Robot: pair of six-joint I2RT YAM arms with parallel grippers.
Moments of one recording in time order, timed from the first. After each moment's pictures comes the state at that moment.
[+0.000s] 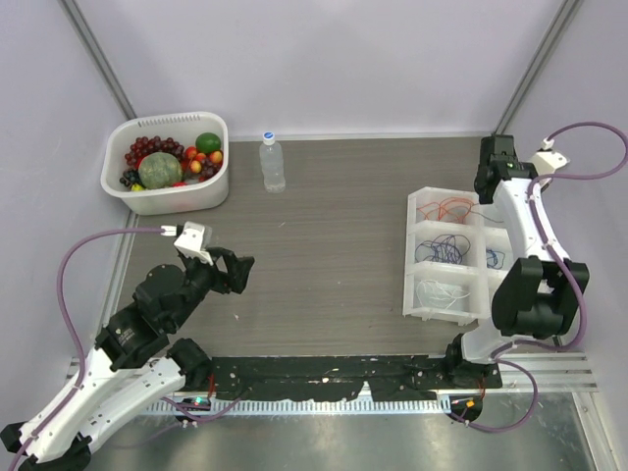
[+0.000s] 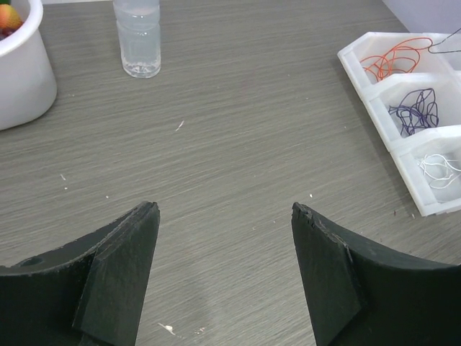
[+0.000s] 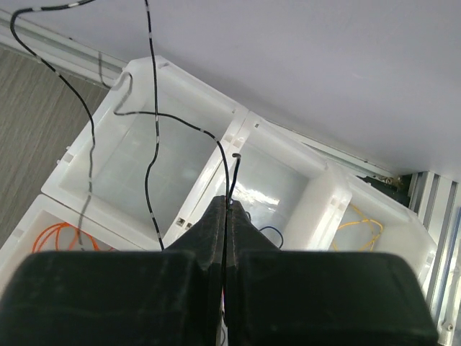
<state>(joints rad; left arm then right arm) -0.76 0.44 0.73 -0.52 -0.31 -0.28 -0.12 1.53 1.39 -0.89 0.92 0.77</state>
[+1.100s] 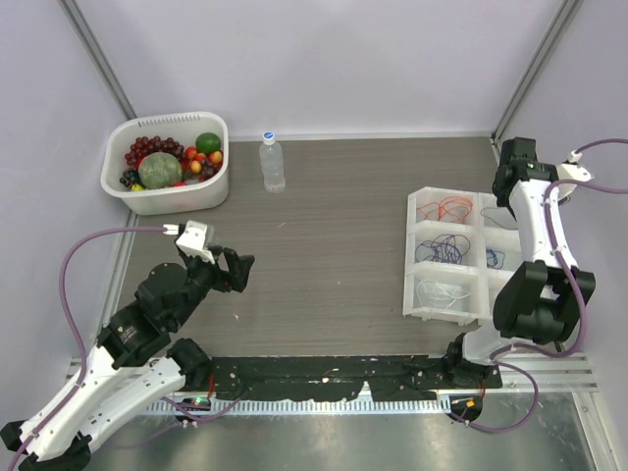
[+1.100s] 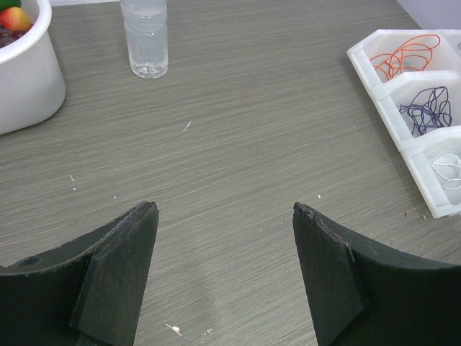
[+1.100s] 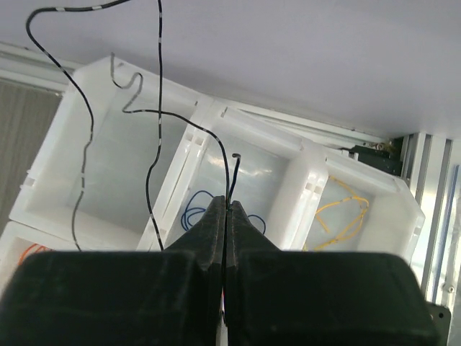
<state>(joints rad) -0.76 0.45 0.73 -0.51 -0.33 -0.26 -0.23 1.50 1.40 -0.99 0.86 0.89</state>
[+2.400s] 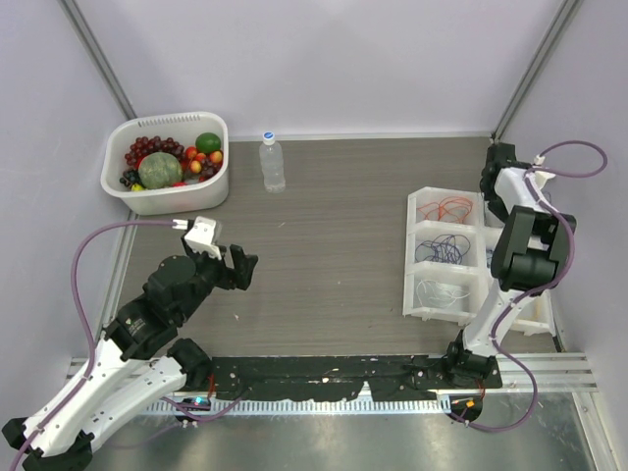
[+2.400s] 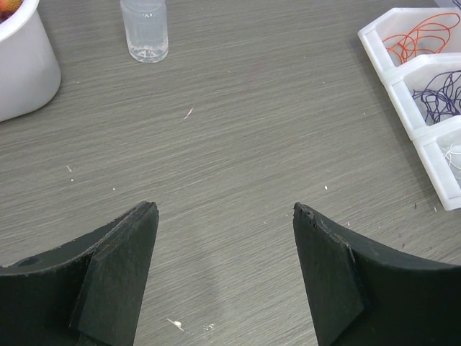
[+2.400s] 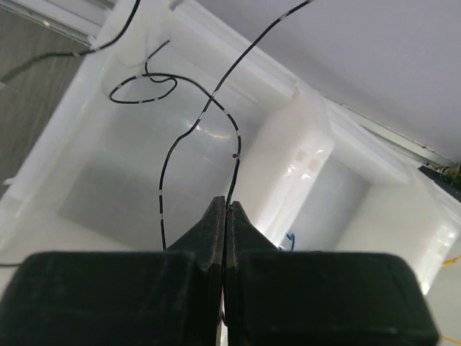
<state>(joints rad) -0.72 0.51 0.73 -0.51 -0.30 -0.26 -0.24 1.93 1.47 -0.80 0.73 0.75</state>
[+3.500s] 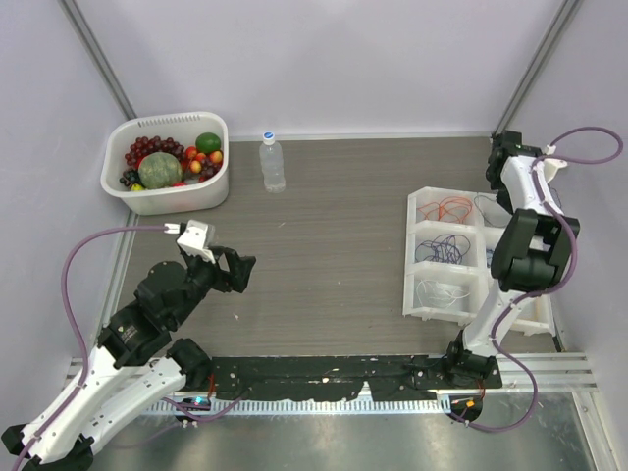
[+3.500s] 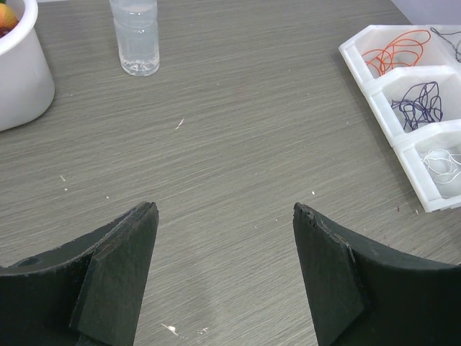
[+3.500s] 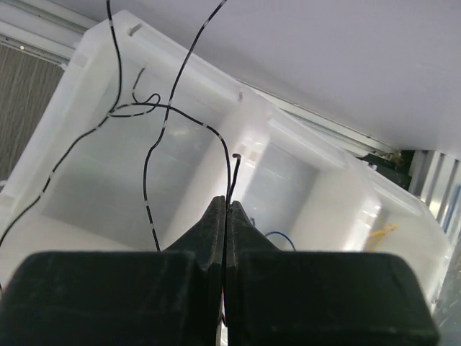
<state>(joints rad) -0.72 0.45 0.73 -0.51 -0.27 -0.26 -0.25 1.84 1.60 -1.04 0.80 0.79</state>
